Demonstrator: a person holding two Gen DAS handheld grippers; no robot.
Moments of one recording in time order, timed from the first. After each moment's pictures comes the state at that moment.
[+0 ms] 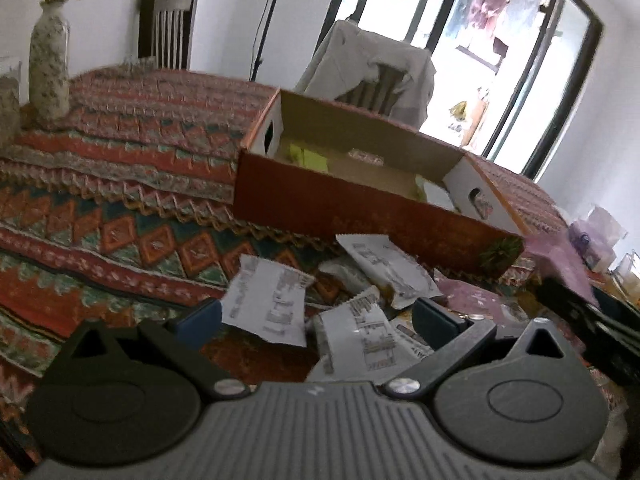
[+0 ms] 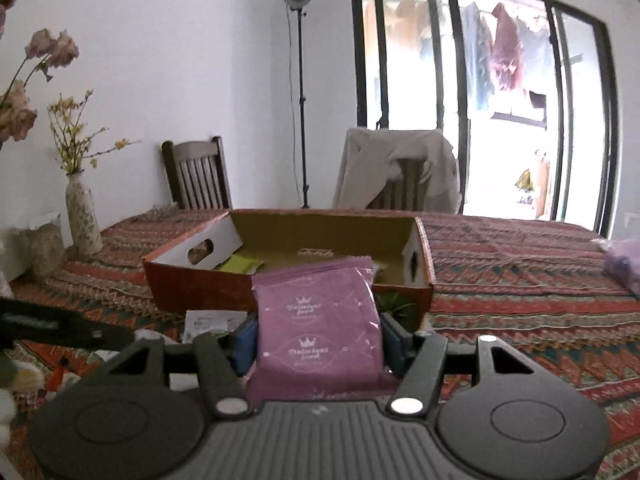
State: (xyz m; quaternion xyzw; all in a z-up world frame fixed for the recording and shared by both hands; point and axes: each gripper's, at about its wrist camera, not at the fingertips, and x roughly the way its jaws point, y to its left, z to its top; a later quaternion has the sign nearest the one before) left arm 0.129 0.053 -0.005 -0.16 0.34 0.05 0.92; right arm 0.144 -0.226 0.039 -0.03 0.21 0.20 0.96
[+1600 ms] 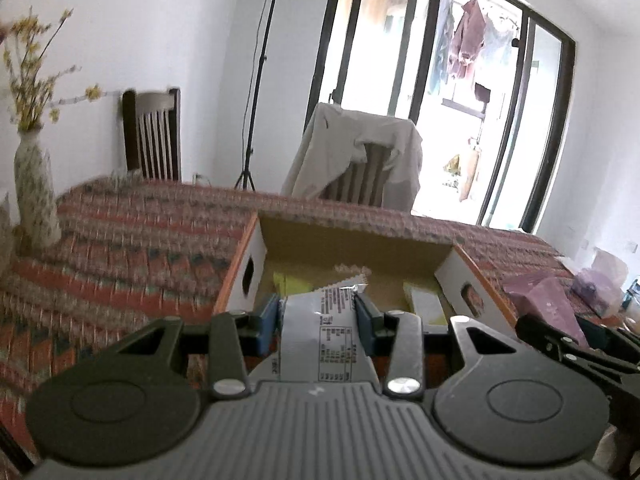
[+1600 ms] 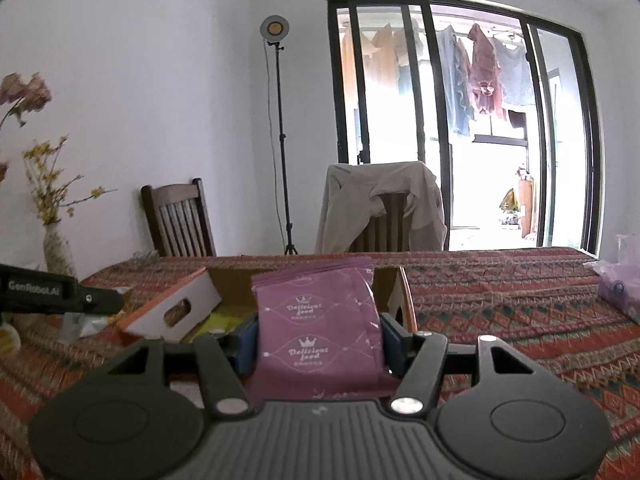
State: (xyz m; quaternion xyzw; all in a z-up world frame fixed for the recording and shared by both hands) left arm 0.172 0.040 0.067 -0.09 0.22 0.06 0.97; right arm 0.202 -0.213 0.063 0.01 0.17 0.17 0.97
